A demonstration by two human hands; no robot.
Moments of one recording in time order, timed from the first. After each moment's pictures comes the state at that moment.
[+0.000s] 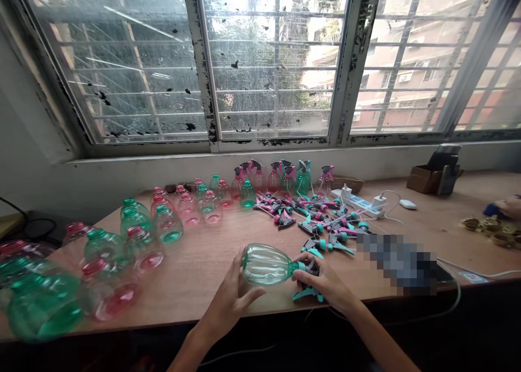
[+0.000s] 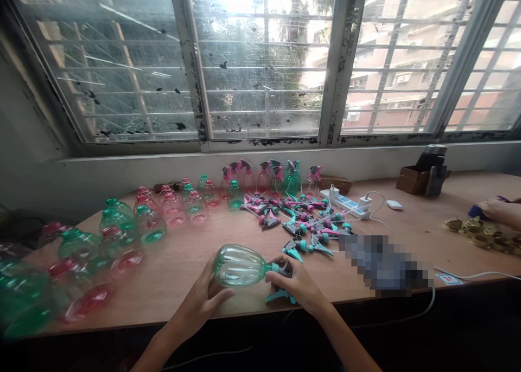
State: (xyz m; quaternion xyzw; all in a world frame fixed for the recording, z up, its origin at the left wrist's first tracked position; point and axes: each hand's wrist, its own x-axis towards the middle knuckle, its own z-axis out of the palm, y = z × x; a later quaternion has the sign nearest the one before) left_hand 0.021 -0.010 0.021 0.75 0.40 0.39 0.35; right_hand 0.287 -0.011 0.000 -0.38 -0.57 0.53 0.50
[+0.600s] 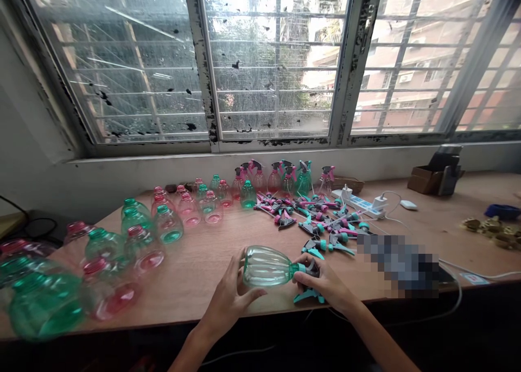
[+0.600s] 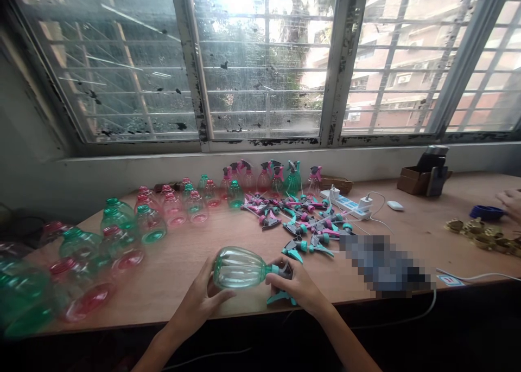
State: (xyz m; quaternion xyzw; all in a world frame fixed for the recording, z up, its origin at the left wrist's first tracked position) left_hand 0.022 -0.011 0.022 0.74 0.42 0.40 0.34; right_hand 0.289 -0.011 -0.001 -0.39 -0.58 0.53 0.49
